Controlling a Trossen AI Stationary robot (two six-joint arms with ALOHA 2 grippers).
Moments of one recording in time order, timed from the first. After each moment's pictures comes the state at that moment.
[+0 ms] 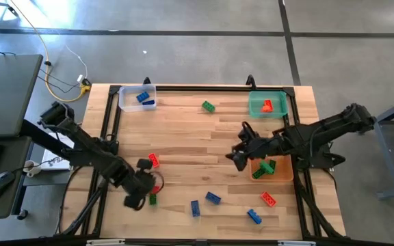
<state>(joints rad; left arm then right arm) -0.55 1.37 0.89 -0.76 -0.17 -0.42 0.30 1.21 1.05 -0.57 0.32 0.95</state>
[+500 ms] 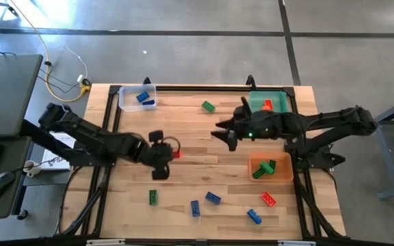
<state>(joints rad) -0.20 1.37 1.00 -0.71 -0.43 -0.30 0.08 1.21 1.05 -0.12 0.23 0.64</state>
